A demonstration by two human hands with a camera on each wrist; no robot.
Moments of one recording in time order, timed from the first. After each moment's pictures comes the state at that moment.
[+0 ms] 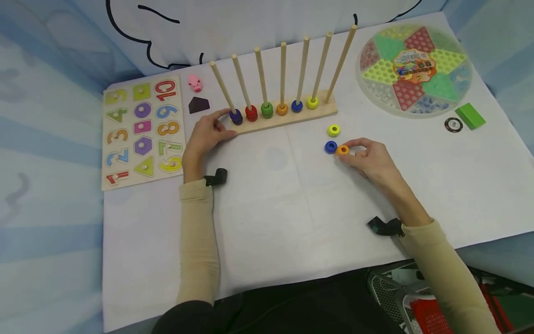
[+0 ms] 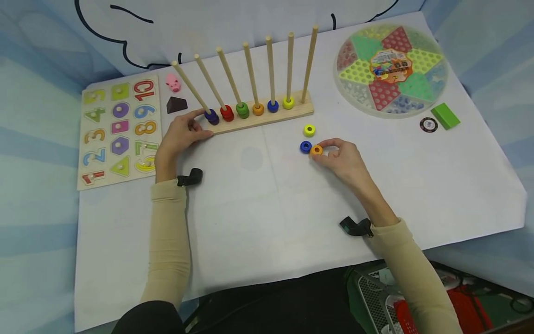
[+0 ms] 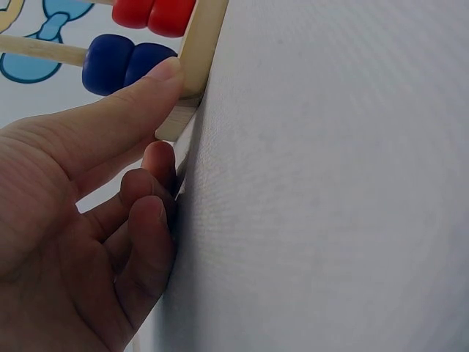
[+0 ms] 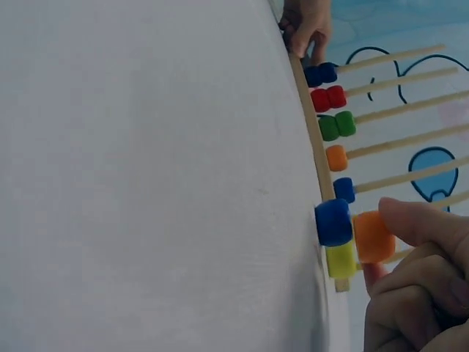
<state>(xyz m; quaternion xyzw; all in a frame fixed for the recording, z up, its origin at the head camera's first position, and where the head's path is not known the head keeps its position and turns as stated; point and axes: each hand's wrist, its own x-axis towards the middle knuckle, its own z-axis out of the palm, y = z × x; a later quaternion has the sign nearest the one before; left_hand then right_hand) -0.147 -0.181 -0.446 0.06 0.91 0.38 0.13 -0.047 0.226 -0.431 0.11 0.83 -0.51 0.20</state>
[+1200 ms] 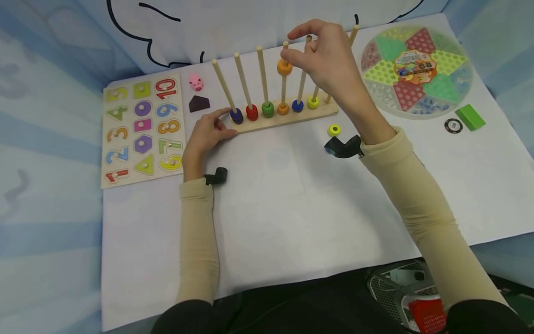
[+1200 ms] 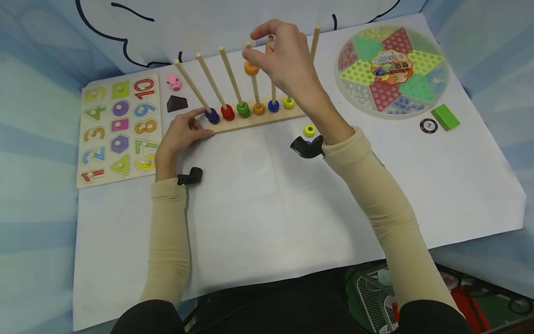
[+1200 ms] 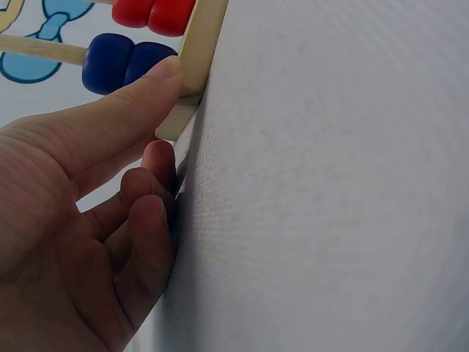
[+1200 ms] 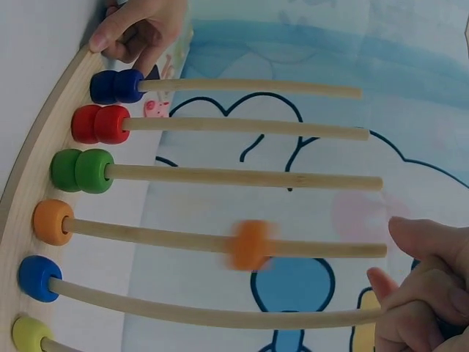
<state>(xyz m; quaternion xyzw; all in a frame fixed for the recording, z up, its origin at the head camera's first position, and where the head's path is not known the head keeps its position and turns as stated) -0.148 -0.179 -0.444 0.06 0.91 0.38 0.13 -0.151 0.109 -0.279 -0.07 0.89 -0.45 0.00</state>
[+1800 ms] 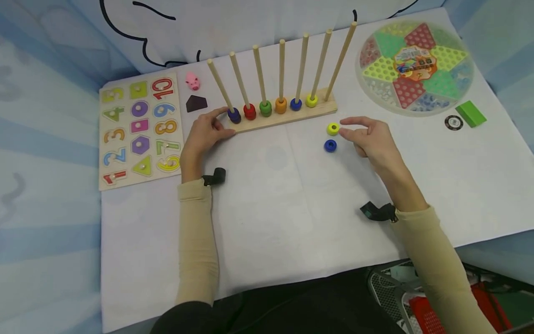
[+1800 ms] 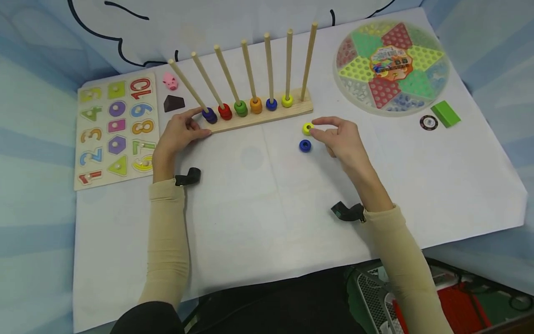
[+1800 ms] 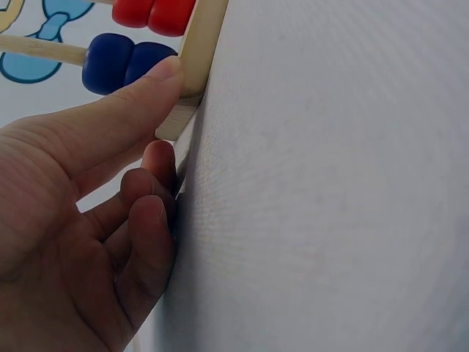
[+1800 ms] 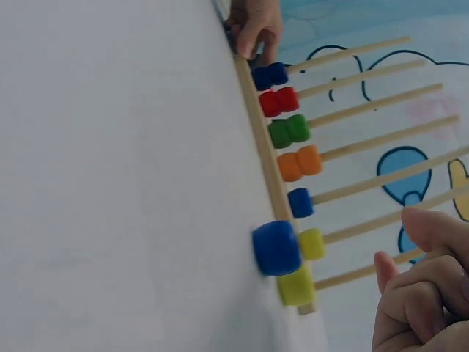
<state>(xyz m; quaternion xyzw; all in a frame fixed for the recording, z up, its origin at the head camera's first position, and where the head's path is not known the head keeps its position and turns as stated) -0.148 -0.179 -0.446 0.06 0.91 0.38 0.13 -0.070 0.216 -0.403 0.09 0.73 -0.66 0.14</state>
